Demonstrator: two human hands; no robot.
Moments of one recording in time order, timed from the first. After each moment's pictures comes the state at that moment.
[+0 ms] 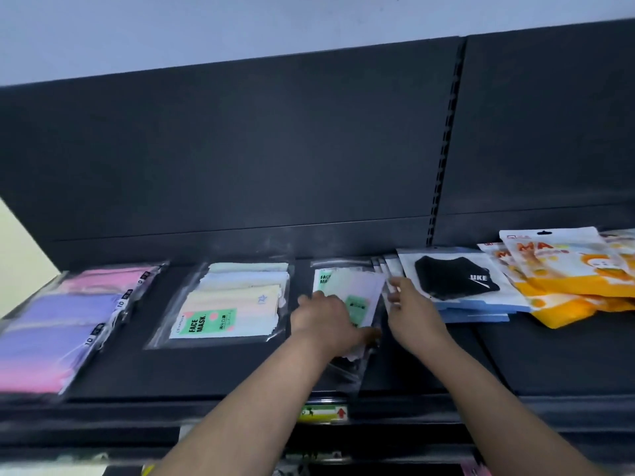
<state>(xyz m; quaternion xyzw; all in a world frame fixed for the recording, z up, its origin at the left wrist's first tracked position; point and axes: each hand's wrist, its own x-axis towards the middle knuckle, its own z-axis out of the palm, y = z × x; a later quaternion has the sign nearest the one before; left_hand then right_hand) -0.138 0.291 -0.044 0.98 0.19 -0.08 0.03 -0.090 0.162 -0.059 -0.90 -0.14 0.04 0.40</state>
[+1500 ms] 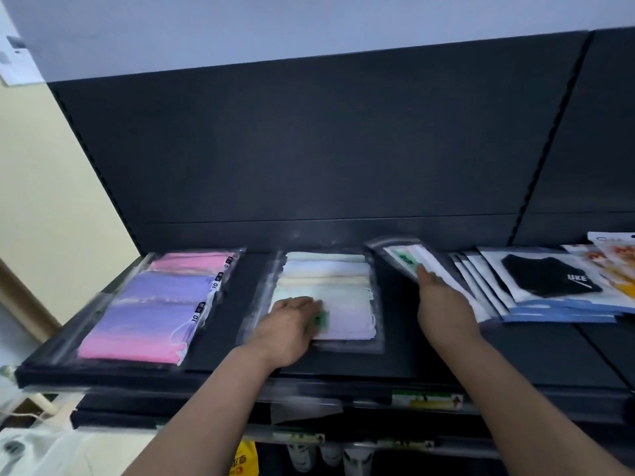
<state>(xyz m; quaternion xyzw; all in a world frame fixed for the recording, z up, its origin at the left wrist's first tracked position) -0.246 0.502 -0.075 0.99 0.09 0.01 0.14 -0.129 0.274 -0.063 -0.97 -0.19 -0.09 0.09</state>
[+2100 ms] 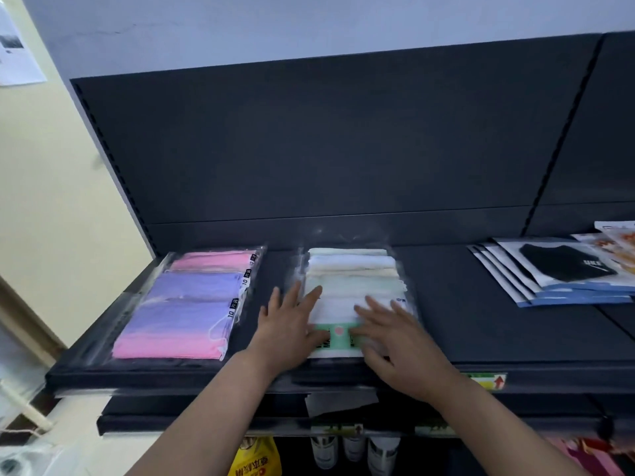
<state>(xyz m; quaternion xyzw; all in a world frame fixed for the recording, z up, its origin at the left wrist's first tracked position) -0.283 0.553 -0.082 0.99 0.11 -0.01 0.12 -0.229 0.342 -0.089 -0.87 -0.44 -0.04 0.23</state>
